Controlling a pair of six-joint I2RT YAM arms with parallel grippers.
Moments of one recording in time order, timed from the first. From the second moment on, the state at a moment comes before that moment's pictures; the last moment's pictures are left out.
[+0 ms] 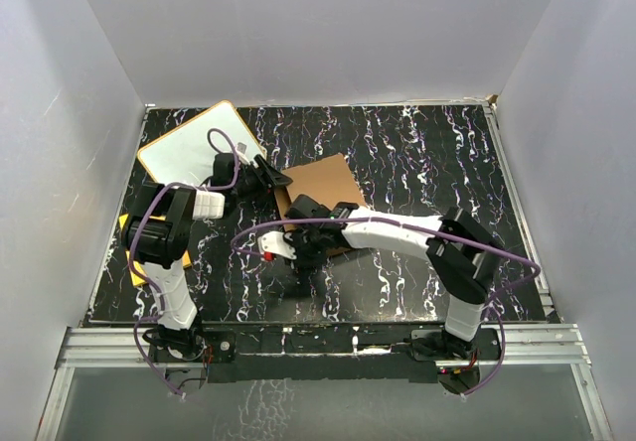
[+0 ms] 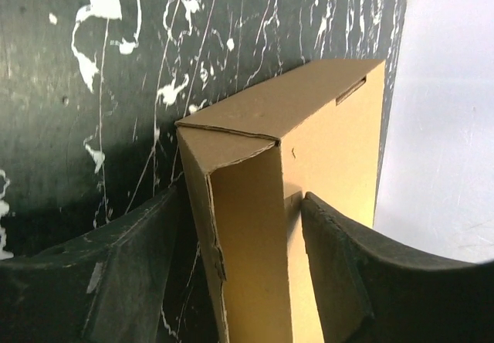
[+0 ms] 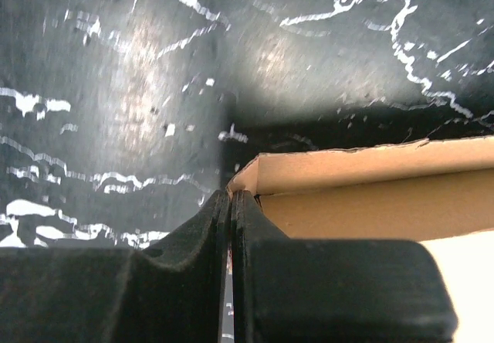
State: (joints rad) left arm -0.23 1.93 0.89 0.48 0.47 -0.90; right arm 0.98 1.82 1.25 -0.54 -0.30 -0.73
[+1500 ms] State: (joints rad) left arm -0.26 1.49 0.73 0.22 0.44 -0.34; right arm 0.75 1.59 1.04 -0.90 -0.46 -1.52
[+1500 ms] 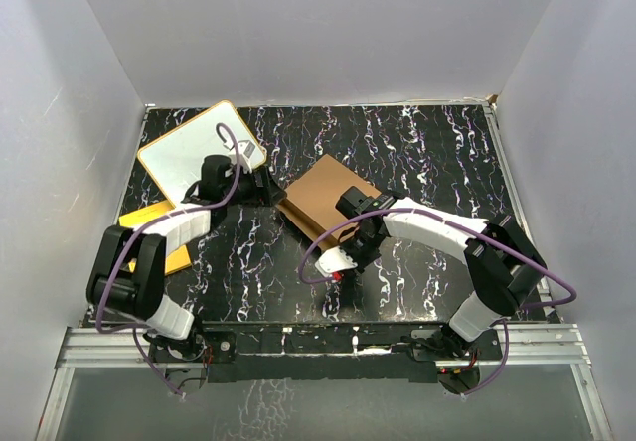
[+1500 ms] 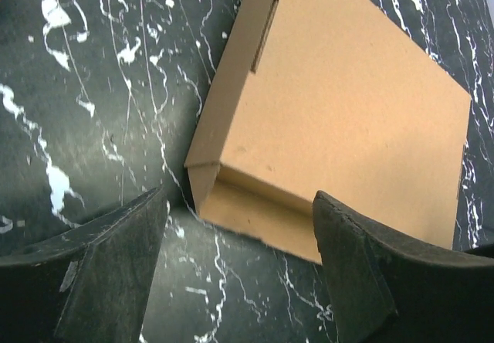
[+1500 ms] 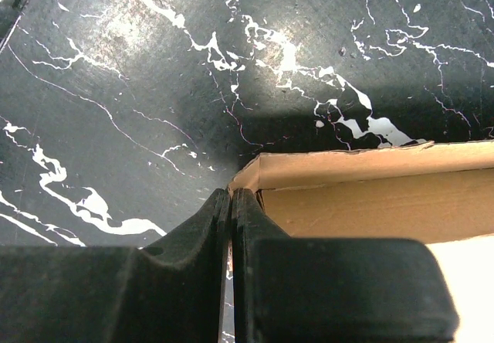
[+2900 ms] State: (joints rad) left arm -0.34 1.54 0.71 0.09 0.17 -1.09; right arm 0.74 1.59 1.04 -0.93 -0.47 -1.61
